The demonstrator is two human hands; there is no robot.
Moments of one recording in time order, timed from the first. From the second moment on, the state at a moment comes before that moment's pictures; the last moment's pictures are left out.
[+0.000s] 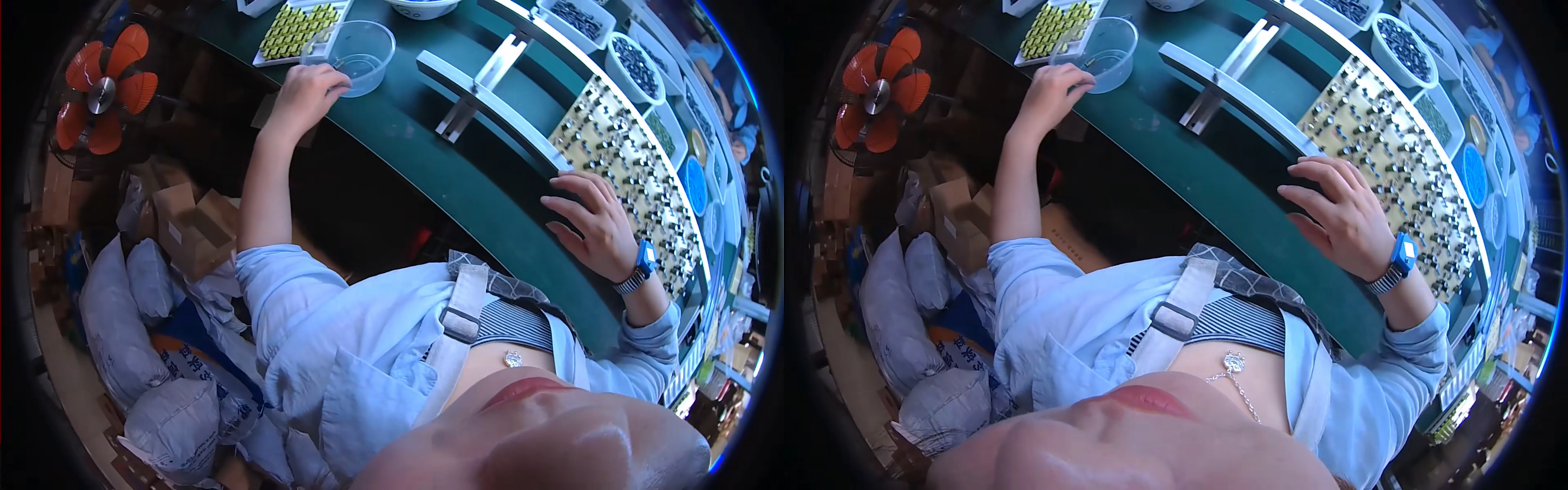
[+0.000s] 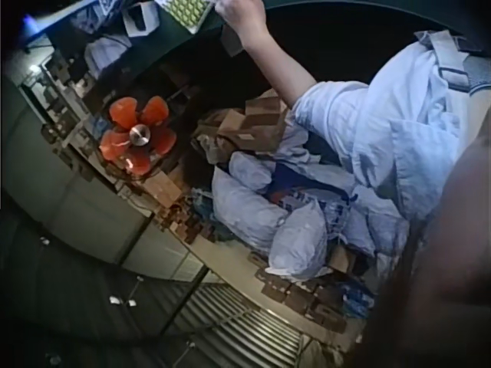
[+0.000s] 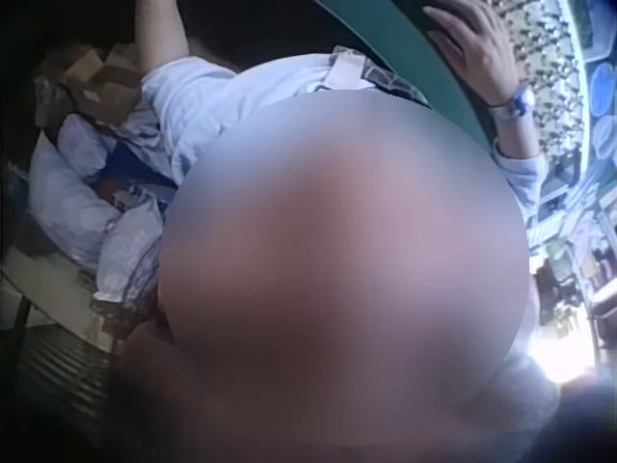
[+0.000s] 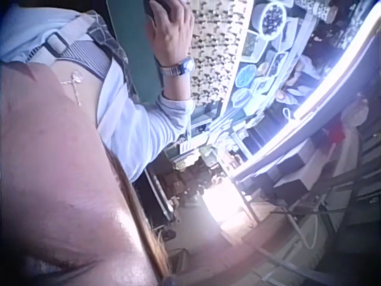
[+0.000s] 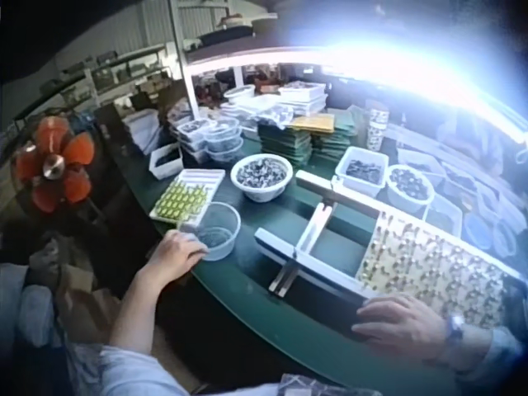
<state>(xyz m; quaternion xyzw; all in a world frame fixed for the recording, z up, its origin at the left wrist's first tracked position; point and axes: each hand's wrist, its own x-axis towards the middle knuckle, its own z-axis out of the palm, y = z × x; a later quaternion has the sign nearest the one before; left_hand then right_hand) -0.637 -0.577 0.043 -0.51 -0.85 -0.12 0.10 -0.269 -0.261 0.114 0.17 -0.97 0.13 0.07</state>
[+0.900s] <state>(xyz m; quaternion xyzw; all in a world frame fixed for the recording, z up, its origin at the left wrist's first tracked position) -0.998 -0.700 -0.062 -0.06 -0.95 -0.29 0.11 -0.784 -0.516 0.044 -0.14 -0.66 0.73 -0.14</state>
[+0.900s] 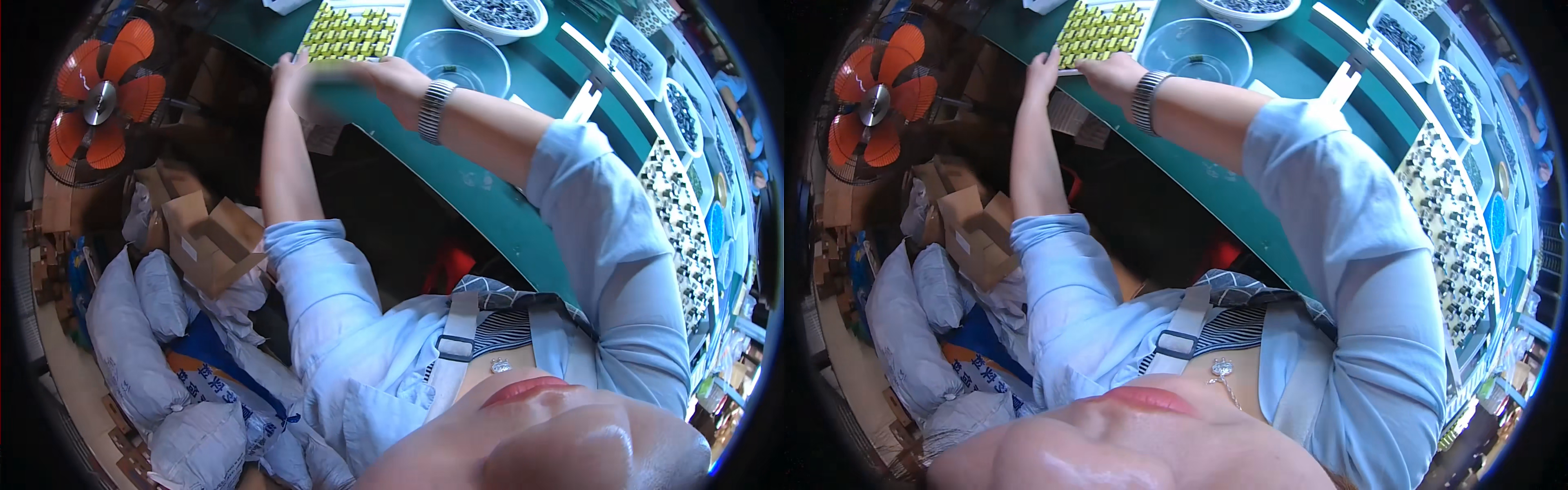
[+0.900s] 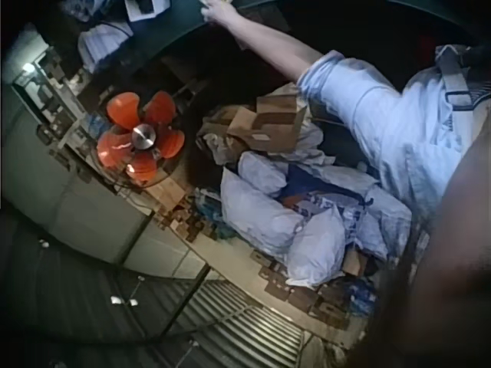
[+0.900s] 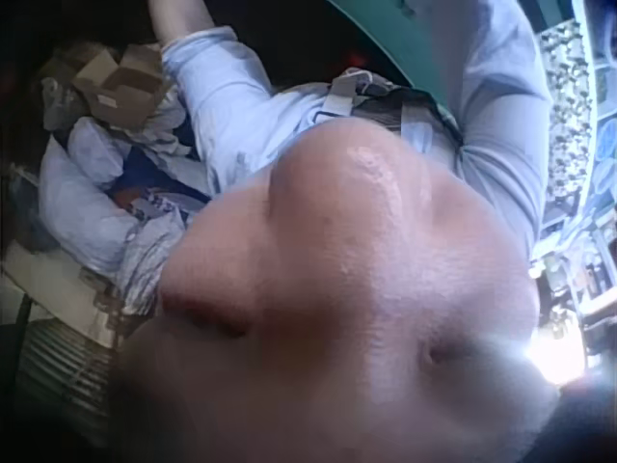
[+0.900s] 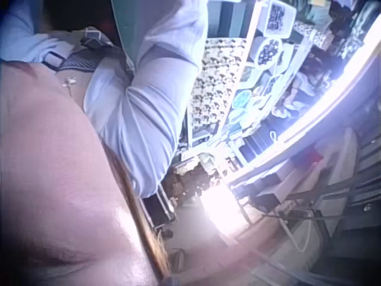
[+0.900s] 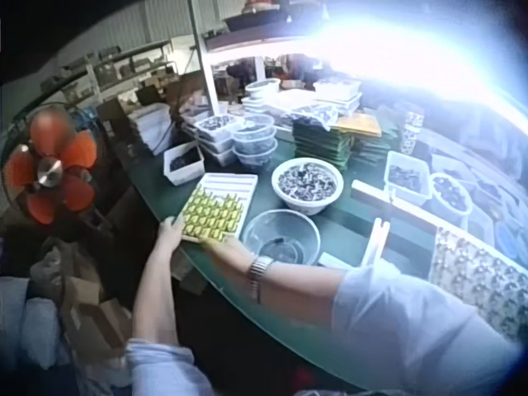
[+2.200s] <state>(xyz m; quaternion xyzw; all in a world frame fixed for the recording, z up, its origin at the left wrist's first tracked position) -0.816 -0.777 -0.055 0.00 -0.52 -0.78 -0.34 -0.685 -0.534 -0.003 -0.25 -0.65 0.70 -0.15</state>
